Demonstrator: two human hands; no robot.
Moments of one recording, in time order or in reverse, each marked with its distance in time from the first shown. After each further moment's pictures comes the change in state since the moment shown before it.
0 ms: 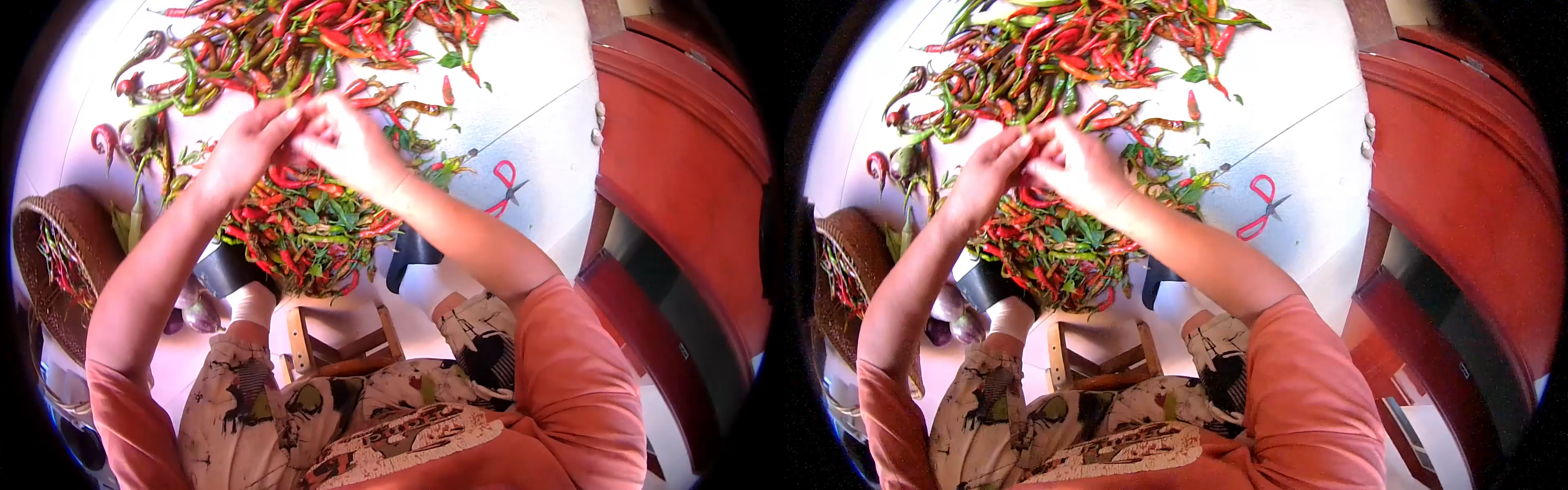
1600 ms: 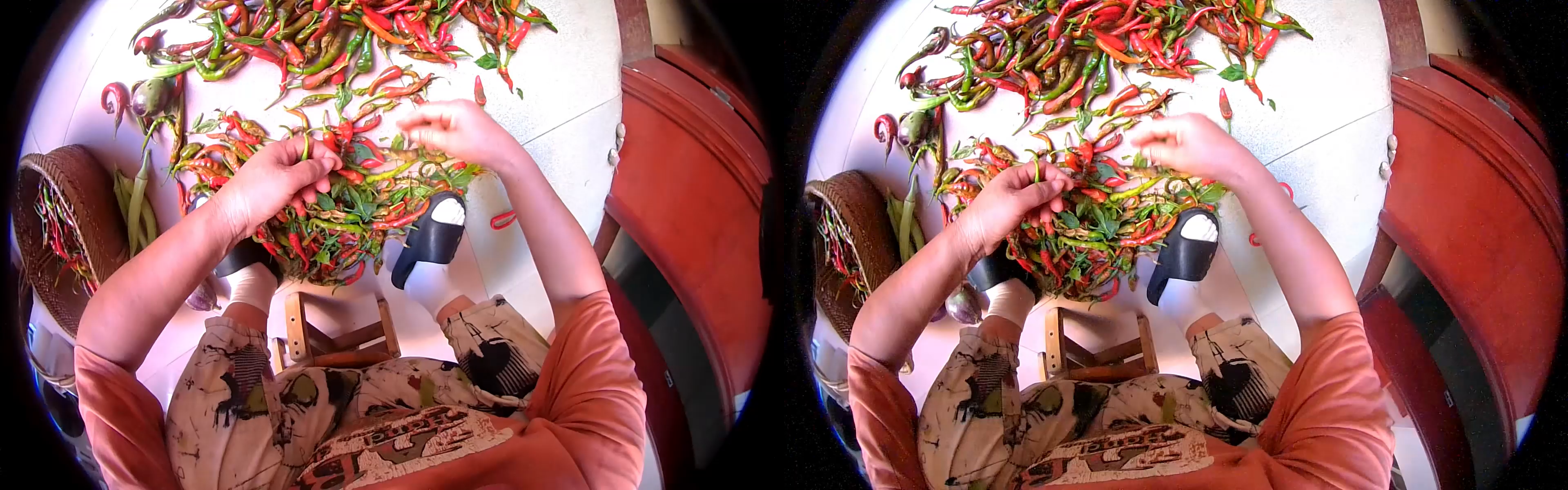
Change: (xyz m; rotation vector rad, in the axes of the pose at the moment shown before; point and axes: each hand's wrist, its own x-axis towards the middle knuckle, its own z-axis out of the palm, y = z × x) left_hand -0.035 -0.025 0.002 0.089 -0.079 -0.291; right_hand -0.003 0.018 -0.105 -0.379 -0.379 0.328
